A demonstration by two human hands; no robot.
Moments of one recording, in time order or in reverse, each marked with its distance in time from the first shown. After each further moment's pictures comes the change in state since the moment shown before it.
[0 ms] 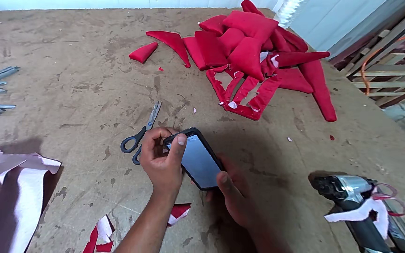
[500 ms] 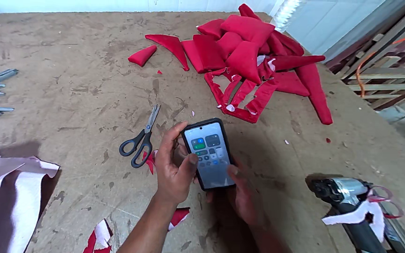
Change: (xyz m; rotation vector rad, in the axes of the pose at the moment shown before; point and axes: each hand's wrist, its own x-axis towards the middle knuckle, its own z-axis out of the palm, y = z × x) left_hand -0.008 0.001 -0.001 -0.077 -0.349 -0.134; right_hand -0.002 0.004 -0.008 0.392 0.100 0.054
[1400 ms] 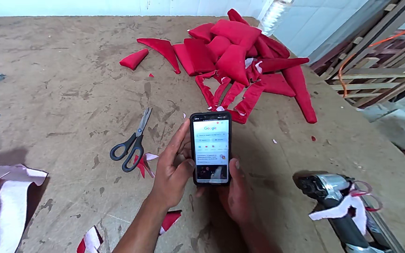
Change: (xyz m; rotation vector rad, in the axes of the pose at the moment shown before) left_hand 0.001 0.000 0.005 -0.144 -0.284 -0.203; right_hand 0.003 0.002 -0.003 0.155 0.034 -0.106
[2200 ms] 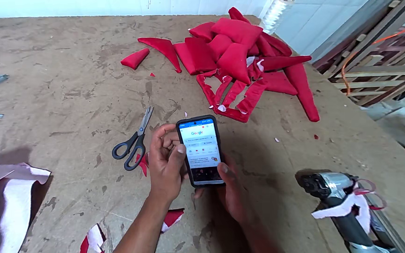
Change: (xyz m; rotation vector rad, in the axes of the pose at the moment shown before) left_hand 0.000 0.001 0.000 -0.017 0.294 0.081; right_hand 0.000 -0.002 0.007 -0.098 -0.077 0.070
